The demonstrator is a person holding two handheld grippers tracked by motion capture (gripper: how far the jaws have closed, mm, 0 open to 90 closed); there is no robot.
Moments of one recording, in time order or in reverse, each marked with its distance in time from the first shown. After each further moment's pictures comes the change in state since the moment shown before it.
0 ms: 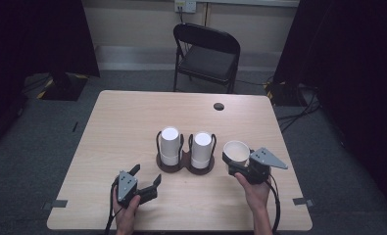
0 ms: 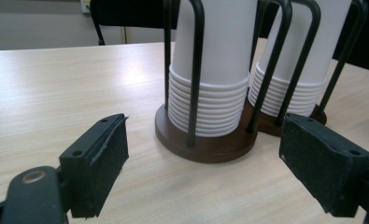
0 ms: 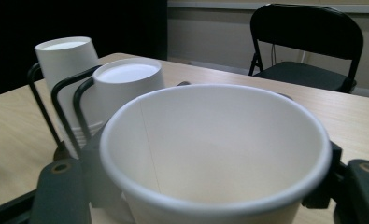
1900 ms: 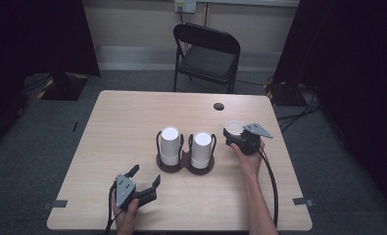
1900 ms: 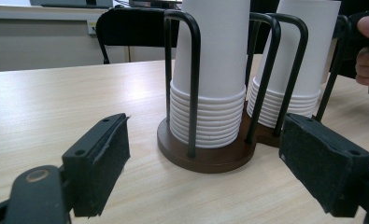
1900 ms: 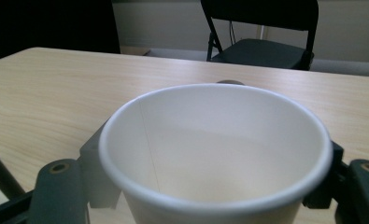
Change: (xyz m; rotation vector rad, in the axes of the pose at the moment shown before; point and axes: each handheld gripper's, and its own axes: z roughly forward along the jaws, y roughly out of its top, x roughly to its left) left arm -0.003 -0.003 -0.006 -0.070 0.000 0.027; right arm -0.065 -0.014 0.103 0.071 -0.160 0.083
